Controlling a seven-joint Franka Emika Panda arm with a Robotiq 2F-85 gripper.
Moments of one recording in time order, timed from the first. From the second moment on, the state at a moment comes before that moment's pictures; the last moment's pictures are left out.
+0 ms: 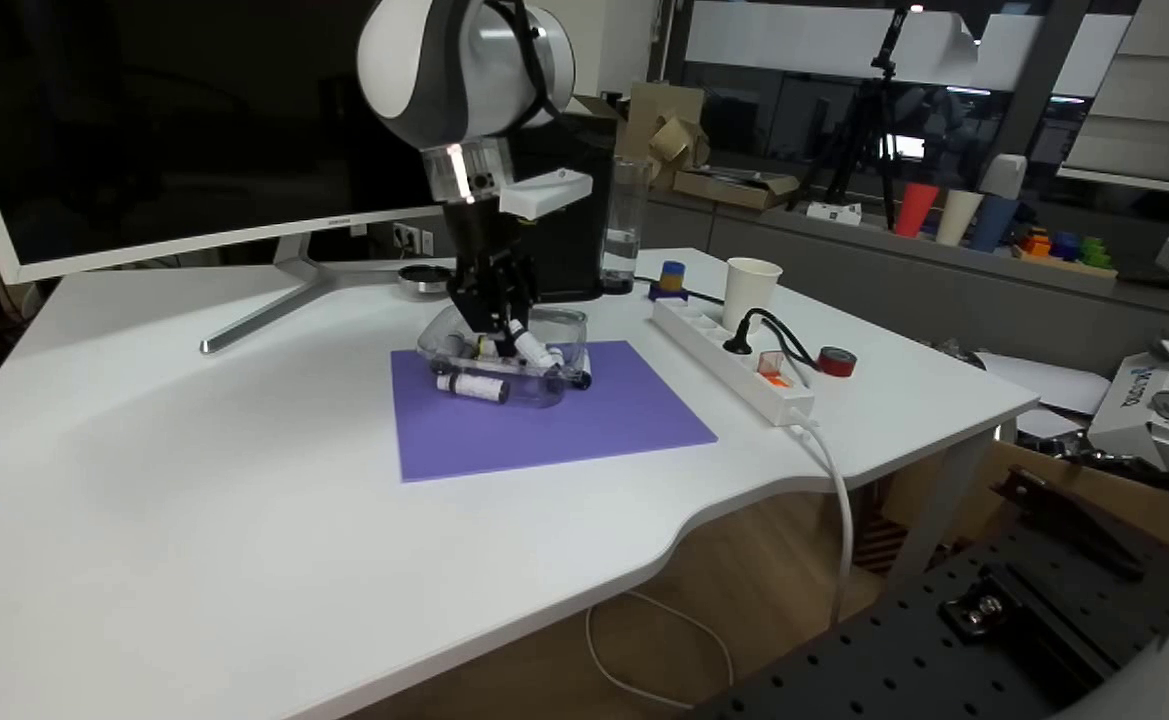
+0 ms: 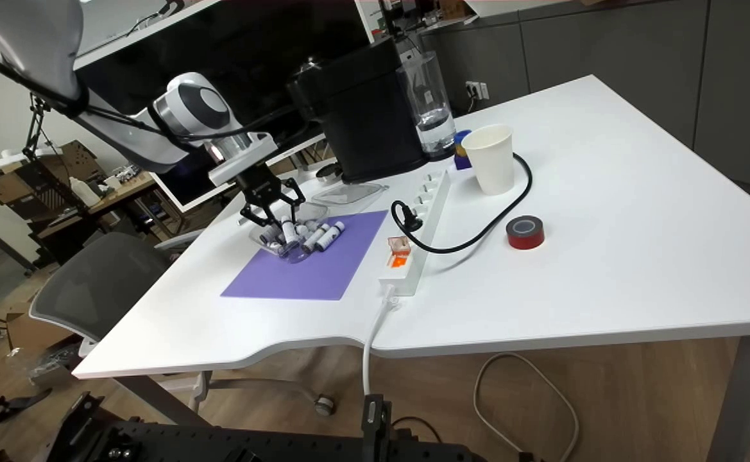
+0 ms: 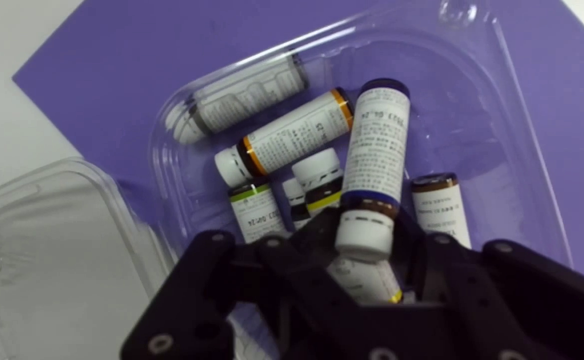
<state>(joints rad) 0.09 0.64 0.05 -1.87 -0.29 2.32 -0.30</state>
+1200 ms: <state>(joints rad) -0.08 0.35 -0.03 -2.16 -0.14 2.36 -0.26</state>
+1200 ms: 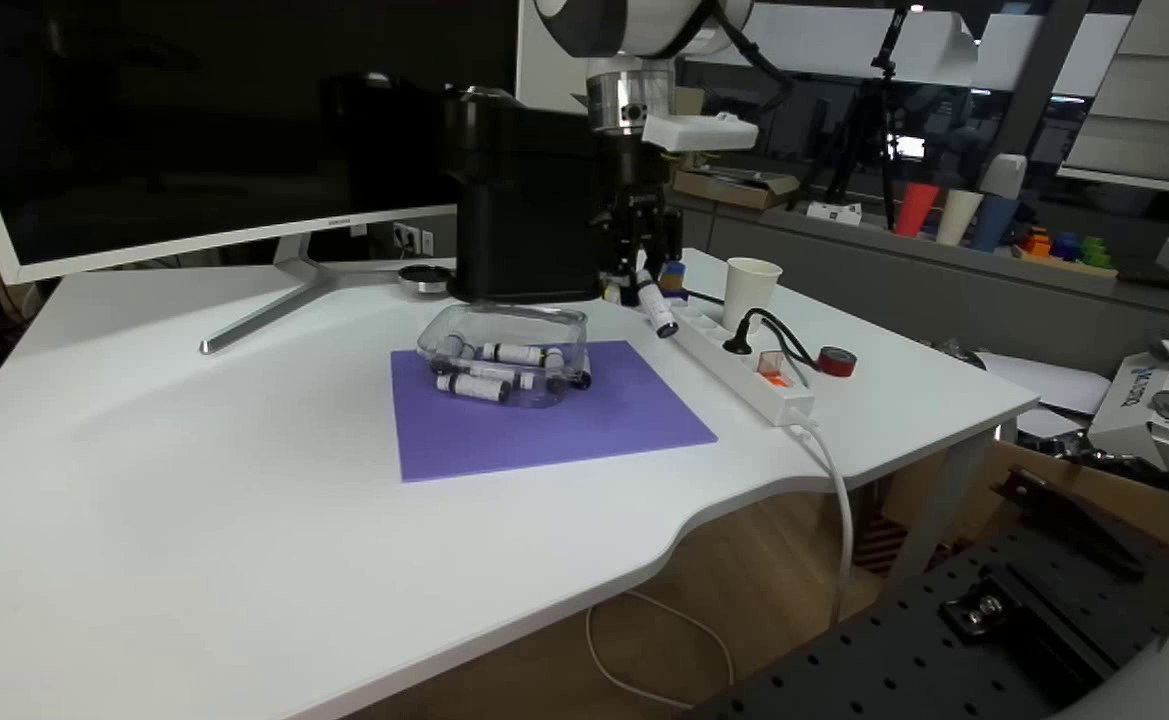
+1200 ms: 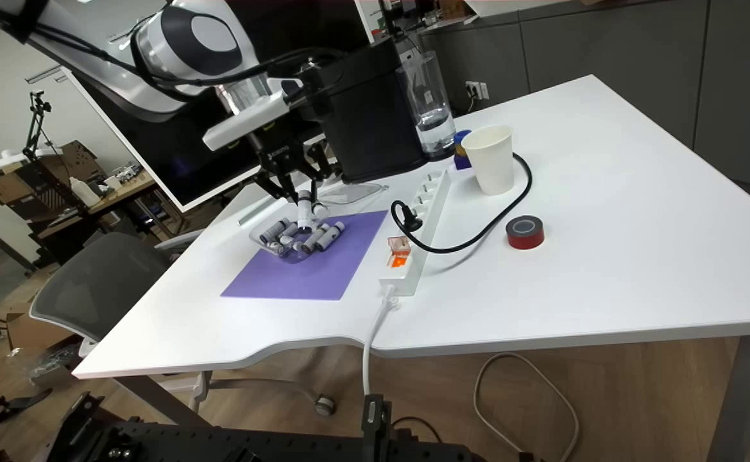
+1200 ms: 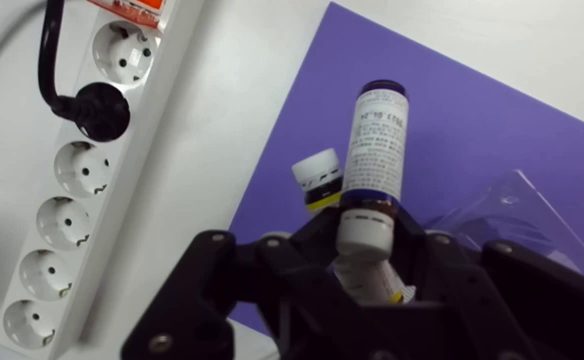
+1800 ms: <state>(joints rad) -0.12 0.46 -0.04 -2.16 -0.11 2.40 -0.26</state>
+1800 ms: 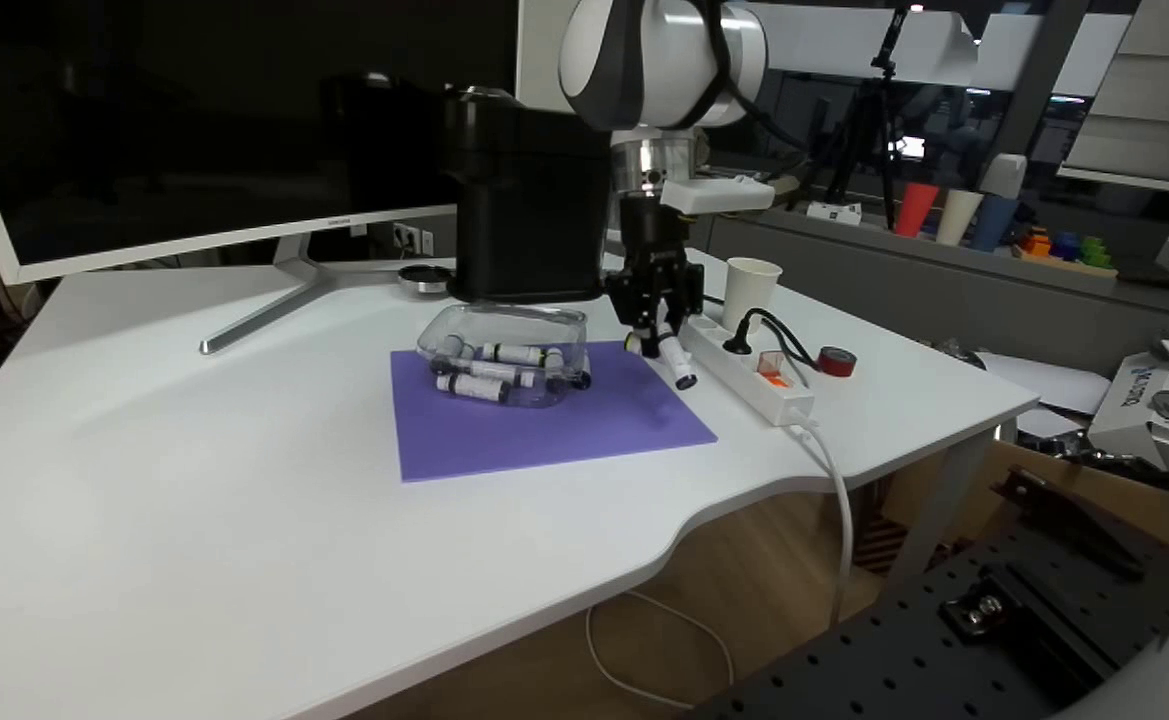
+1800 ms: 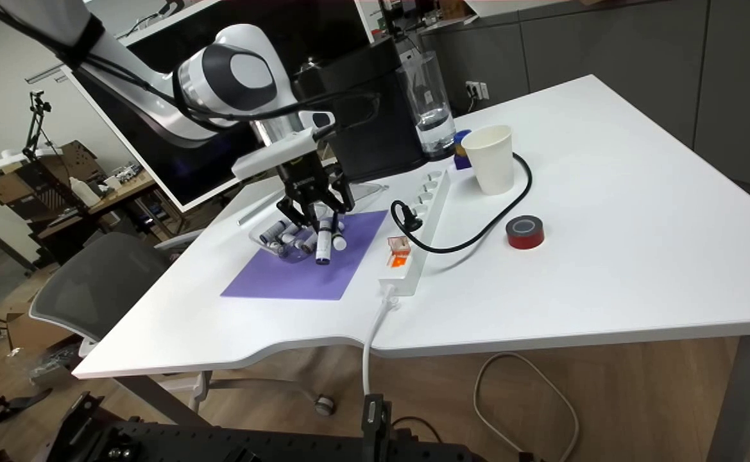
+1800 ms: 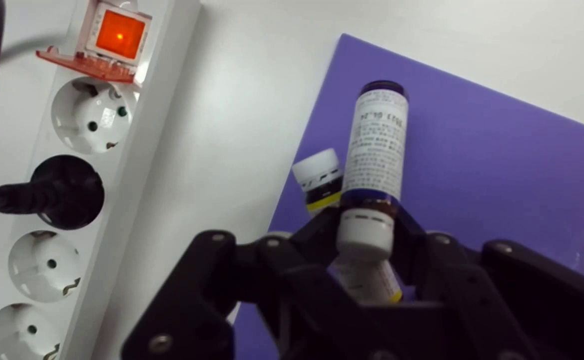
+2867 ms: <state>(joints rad) -0.13 0.51 -0.05 -2.09 -0.09 2.43 -0.21</state>
